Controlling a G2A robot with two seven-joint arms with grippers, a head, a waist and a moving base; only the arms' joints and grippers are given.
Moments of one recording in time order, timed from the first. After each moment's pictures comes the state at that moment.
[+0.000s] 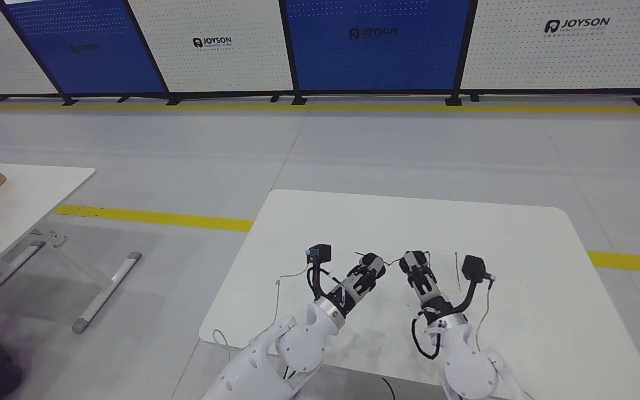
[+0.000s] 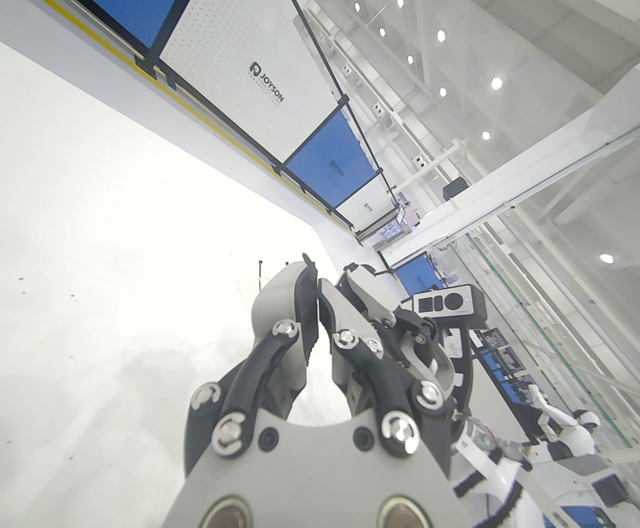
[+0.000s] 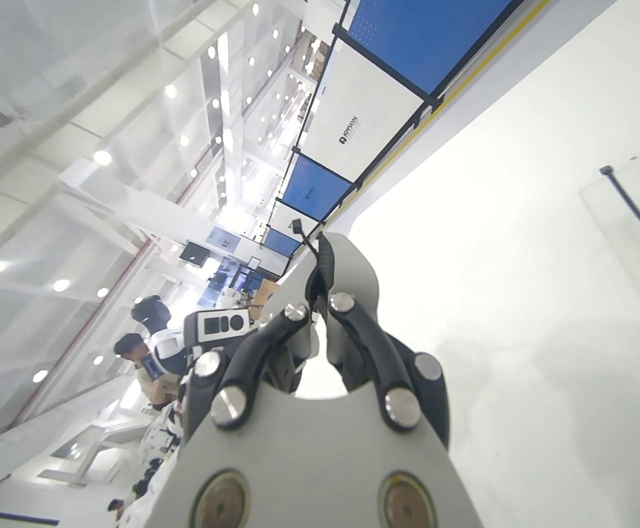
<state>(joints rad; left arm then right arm) 1.44 -1.22 -0.97 -1.69 0.26 -0.04 0.07 -1.47 -1.33 1.06 -1.67 -0.24 -0.02 -0.03</state>
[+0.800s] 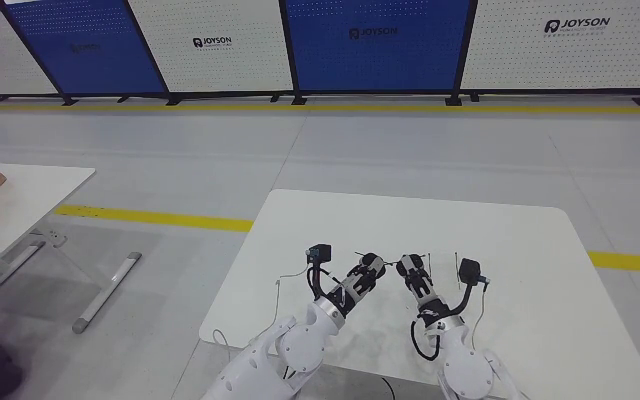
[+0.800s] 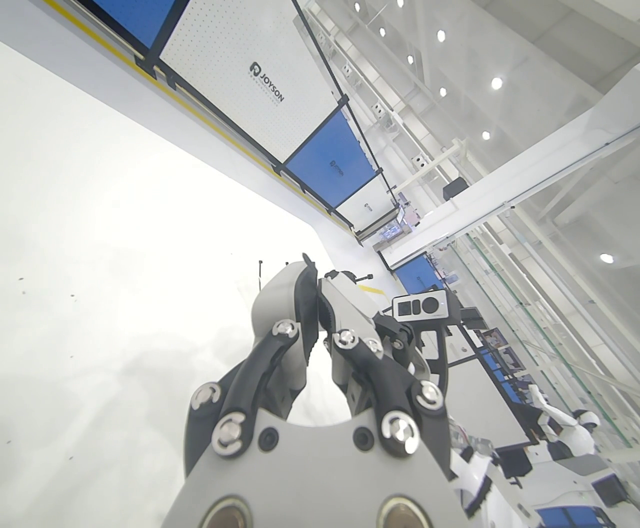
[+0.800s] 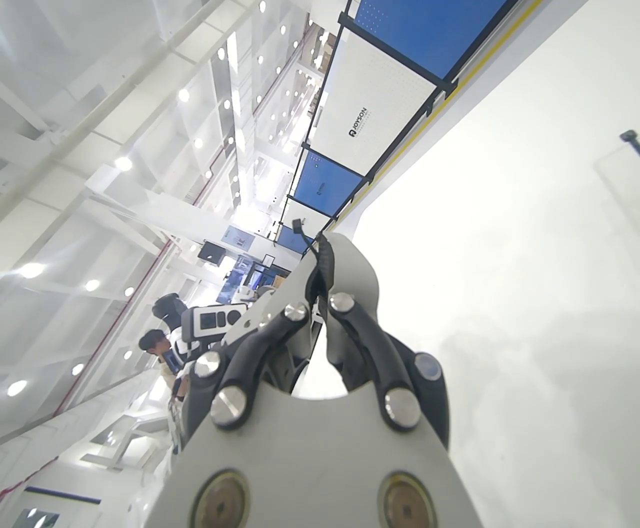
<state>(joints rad) 1.44 -1.22 -0.97 -1.69 0.26 -0.04 0.07 -1.46 -1.34 1.05 -1.61 -0.22 -0.07 -0.02</state>
